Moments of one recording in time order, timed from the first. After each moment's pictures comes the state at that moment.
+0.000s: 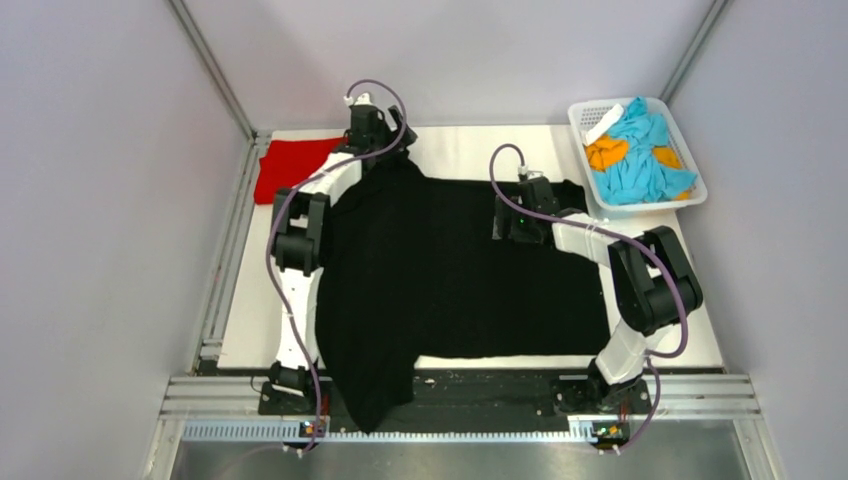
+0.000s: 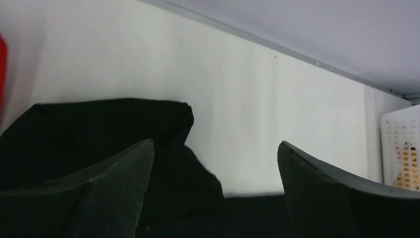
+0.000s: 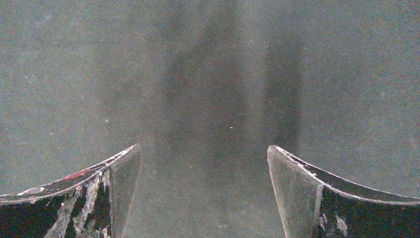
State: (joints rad) left arm -0.22 2.41 1.99 -0.05 0.10 -0.66; right arm 0.37 1.72 0.97 -0.11 0.08 0.37
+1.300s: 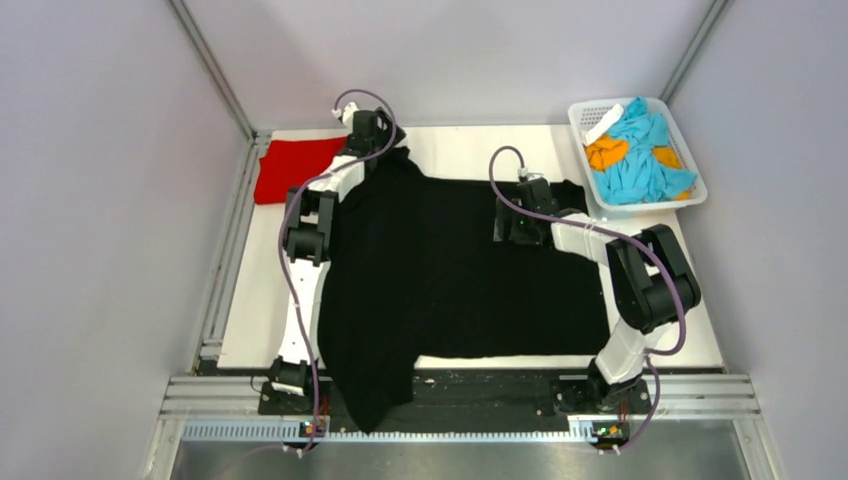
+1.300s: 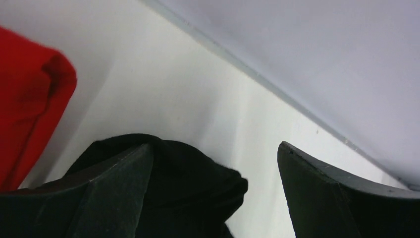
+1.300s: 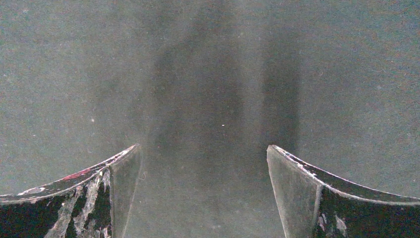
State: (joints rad) left arm -0.19 2.52 2.05 0.00 -0.09 -0.81; right arm 0.37 1.73 0.97 -0.12 0.10 0.37
